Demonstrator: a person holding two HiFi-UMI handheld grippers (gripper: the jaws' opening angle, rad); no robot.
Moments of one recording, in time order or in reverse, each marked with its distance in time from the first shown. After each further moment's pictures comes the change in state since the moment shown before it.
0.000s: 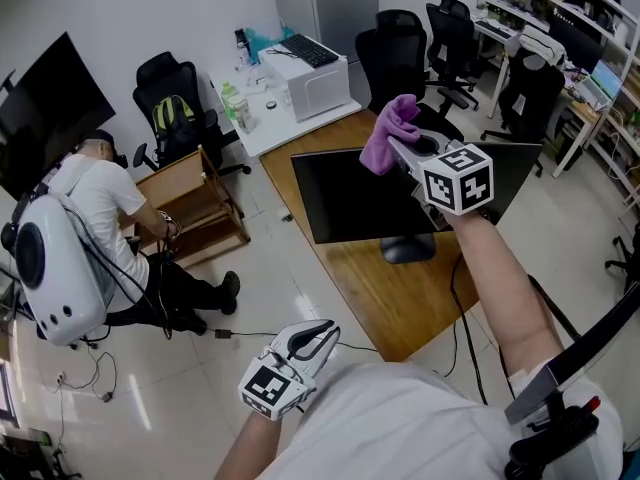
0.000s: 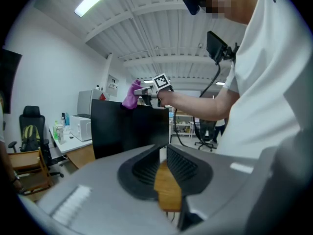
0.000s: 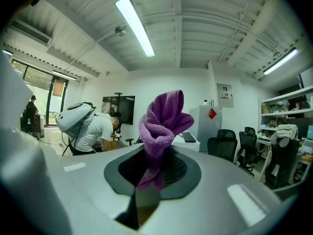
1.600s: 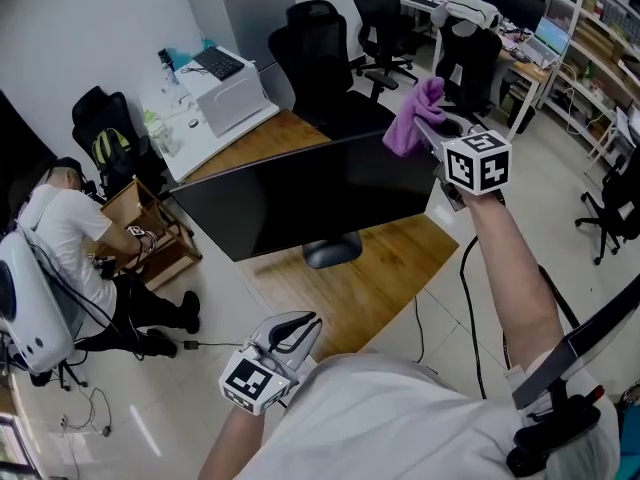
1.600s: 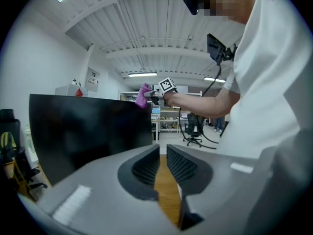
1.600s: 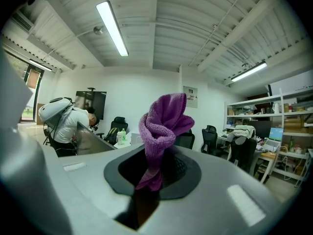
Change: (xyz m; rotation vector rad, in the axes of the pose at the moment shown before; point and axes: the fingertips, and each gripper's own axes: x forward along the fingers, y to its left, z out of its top) left arm 0.131 -0.070 0.019 0.061 0.065 -0.151; right arm -0.177 -0.223 -0.049 0.027 0.023 -0.298
